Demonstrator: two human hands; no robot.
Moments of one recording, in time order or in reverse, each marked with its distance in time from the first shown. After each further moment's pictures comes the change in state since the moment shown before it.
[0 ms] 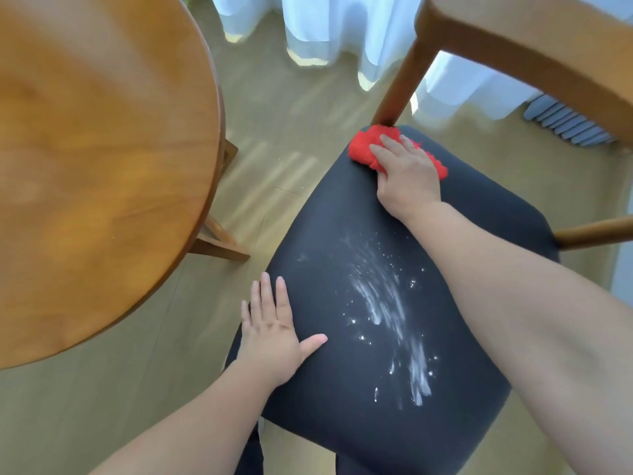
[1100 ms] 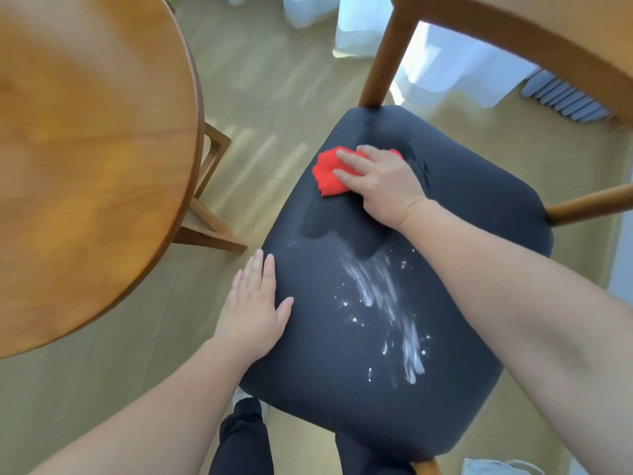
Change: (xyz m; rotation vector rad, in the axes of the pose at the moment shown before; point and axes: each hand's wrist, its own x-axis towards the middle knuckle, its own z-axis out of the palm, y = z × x) left_hand -0.005 -0.009 -0.026 -0.065 0.215 0.079; right_hand -0.026 0.002 0.008 -0.217 0.076 -0.588
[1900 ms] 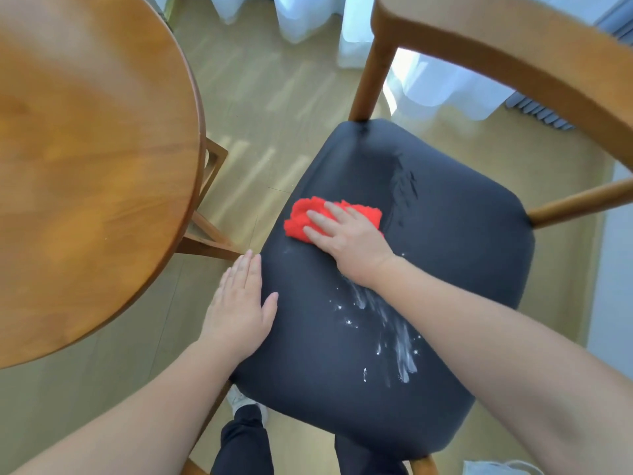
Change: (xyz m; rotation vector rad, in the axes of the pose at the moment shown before) left_hand -0.006 -0.003 -0.028 -0.048 0.085 0.010; right_hand -0.029 -0.076 -0.016 0.036 -0.351 -0.022
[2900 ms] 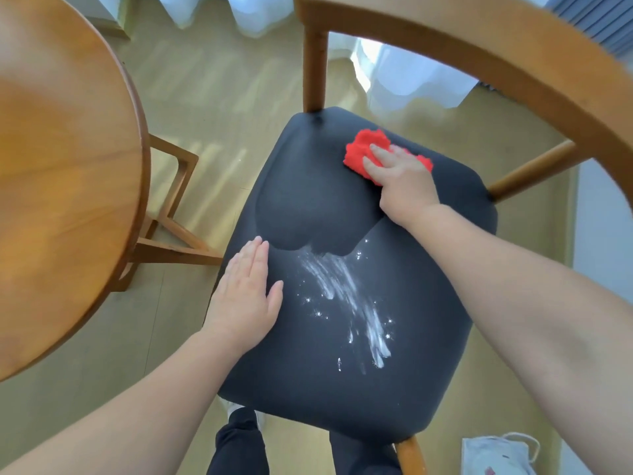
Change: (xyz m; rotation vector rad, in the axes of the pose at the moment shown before) left_hand 0.005 0.057 0.000 0.010 0.046 0.159; right_hand -0.057 0.113 0.009 0.238 0.258 0.545
